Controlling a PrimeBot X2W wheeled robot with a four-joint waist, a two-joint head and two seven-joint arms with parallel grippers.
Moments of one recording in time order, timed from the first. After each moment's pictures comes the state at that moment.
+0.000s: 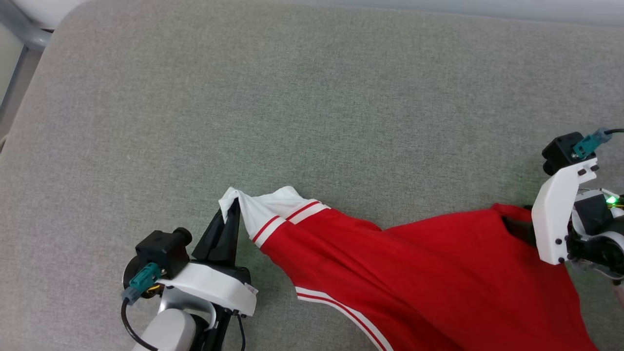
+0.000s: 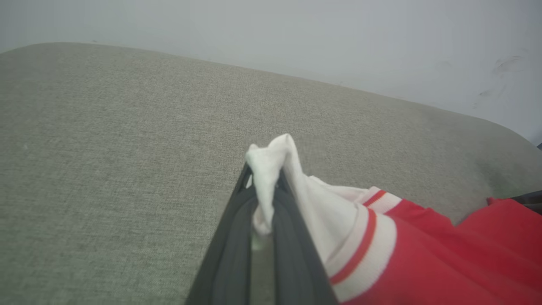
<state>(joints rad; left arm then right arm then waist) -0.21 0.24 -0.35 0.13 -0.50 0.05 -0.25 -0.51 -0.54 0.39 0.32 0.70 0.13 0.86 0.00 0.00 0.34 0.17</state>
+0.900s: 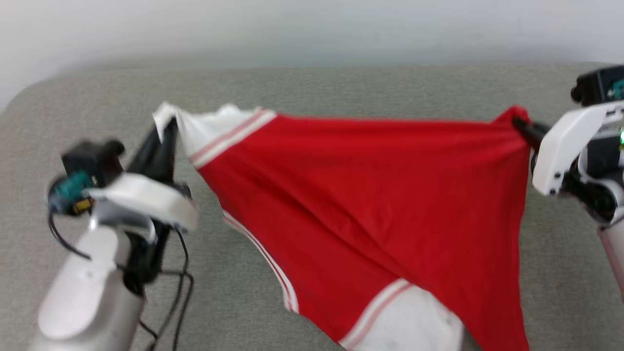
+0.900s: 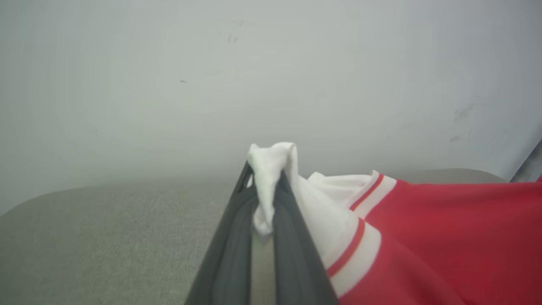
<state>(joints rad) -0.43 0.36 -0.27 0.18 -0.52 0.05 -0.14 -0.70 -0.42 0.27 0.49 0.60 0.13 0.46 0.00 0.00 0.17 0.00</state>
